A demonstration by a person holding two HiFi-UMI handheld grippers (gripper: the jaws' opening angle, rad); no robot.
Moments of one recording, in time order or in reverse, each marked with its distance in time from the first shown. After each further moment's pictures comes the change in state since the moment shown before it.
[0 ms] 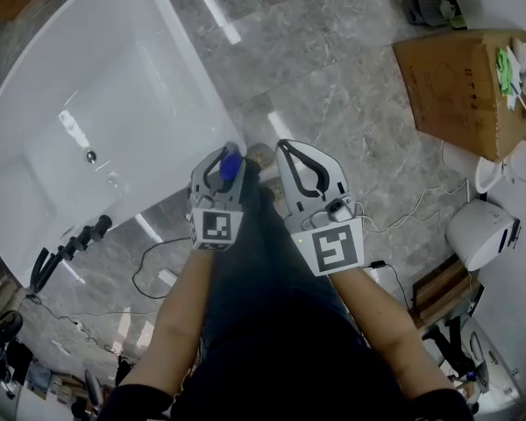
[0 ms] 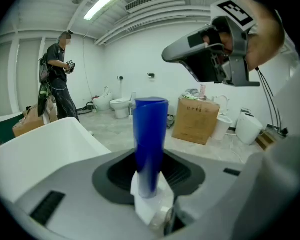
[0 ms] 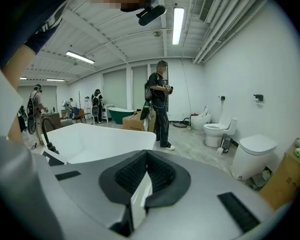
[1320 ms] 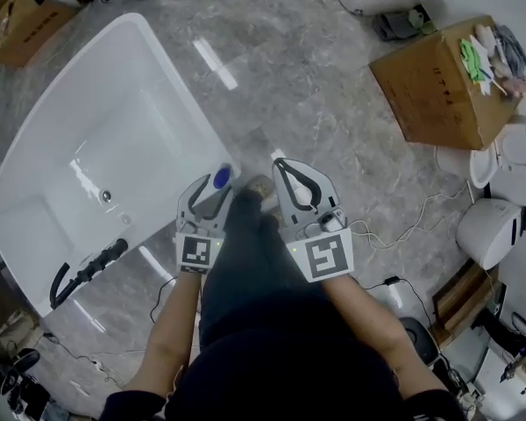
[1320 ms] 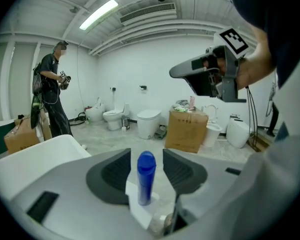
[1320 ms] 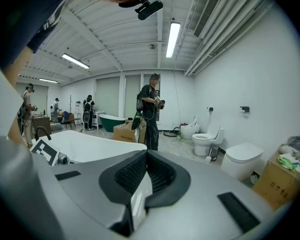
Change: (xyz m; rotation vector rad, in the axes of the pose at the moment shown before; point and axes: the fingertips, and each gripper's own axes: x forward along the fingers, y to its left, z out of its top) left arm -0.065 0.002 0.066 0.076 -0.138 -0.100; right arm -0.062 -0.007 0.054 -0.004 -0.110 -0.129
